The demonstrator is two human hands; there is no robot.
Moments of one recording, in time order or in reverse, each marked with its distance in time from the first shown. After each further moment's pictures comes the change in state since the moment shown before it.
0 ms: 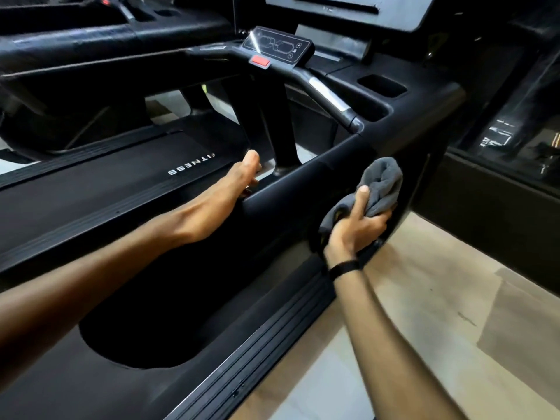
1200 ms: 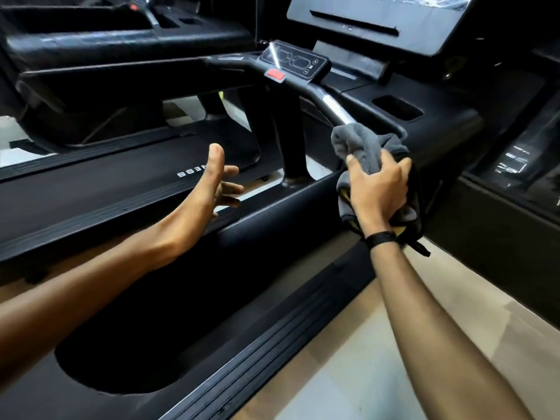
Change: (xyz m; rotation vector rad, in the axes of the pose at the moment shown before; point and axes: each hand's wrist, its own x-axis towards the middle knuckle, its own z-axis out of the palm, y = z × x) left_hand -0.011 0.000 -0.012 -0.145 0.133 -0.005; right_hand 0.067 -0.061 0.049 -0.600 -0.376 -0.454
